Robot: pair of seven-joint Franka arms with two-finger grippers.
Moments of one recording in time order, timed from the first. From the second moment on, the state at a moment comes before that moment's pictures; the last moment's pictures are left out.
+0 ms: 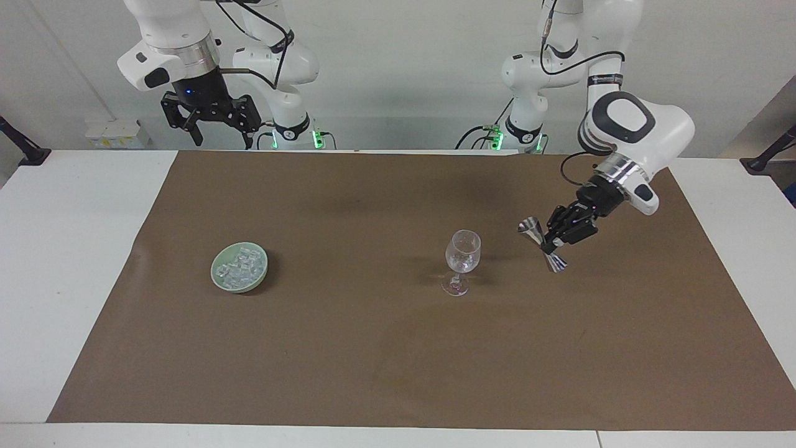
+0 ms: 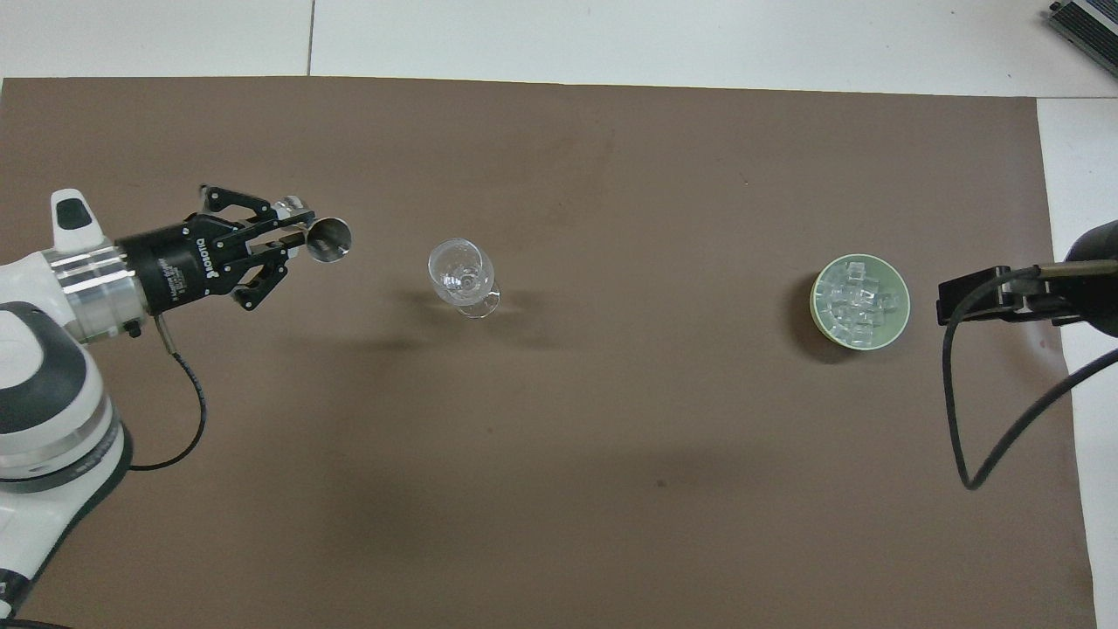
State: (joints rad) left arm 0.15 -0.01 -0.16 -2.14 -1.30 2.24 -0.50; right arm -0.01 -0.04 0.09 -1.50 -0.04 1.44 0.11
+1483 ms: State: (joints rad) left arm 0.61 0.54 -0.16 -1.86 -1.18 1.57 -0.58; right arm -0.09 -0.09 0.08 -1.99 -0.04 2.00 0.03
